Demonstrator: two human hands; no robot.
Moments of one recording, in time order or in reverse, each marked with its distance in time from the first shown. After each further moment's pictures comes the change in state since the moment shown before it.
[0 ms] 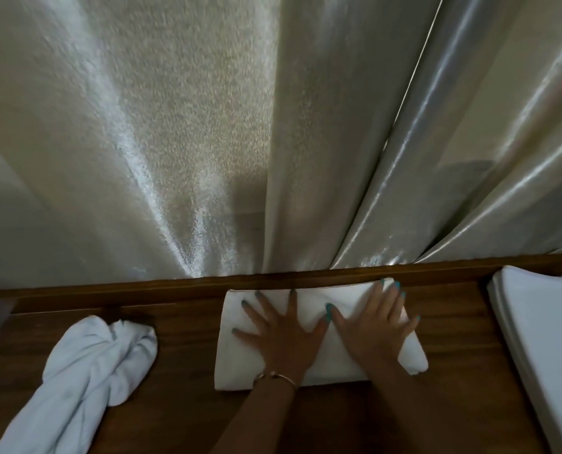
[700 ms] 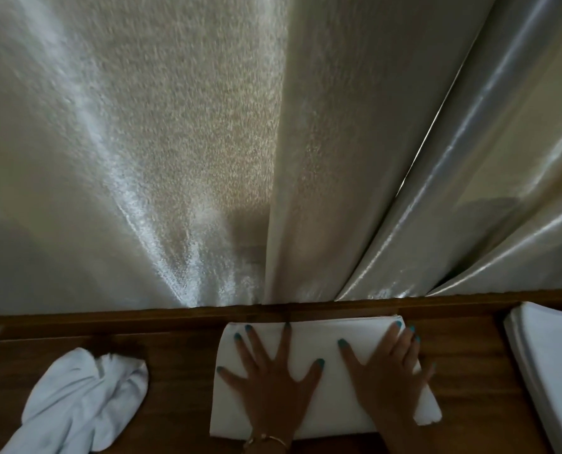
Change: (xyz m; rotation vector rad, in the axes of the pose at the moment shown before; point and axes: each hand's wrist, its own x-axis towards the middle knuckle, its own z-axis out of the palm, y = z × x) left_hand 0.007 -0.017 0.022 -0.009 0.186 -0.006; right_hand 0.005 0.007 0.015 -0.044 -0.009 0.098
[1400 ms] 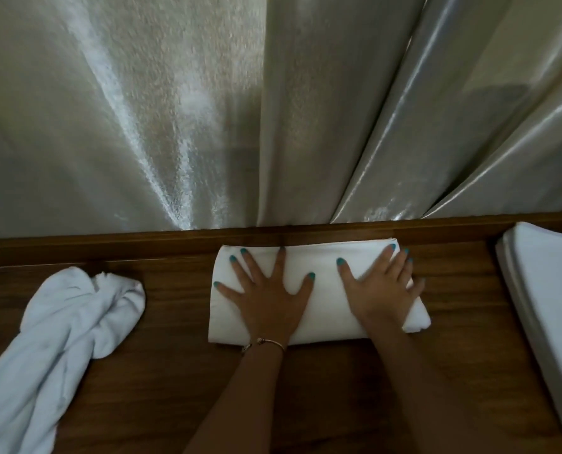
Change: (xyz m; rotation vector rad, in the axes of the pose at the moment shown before) left_hand -0.002 -0.009 0.014 0.045 0.081 0.046; right_hand -0.003 0.006 0.001 0.056 0.003 -0.028
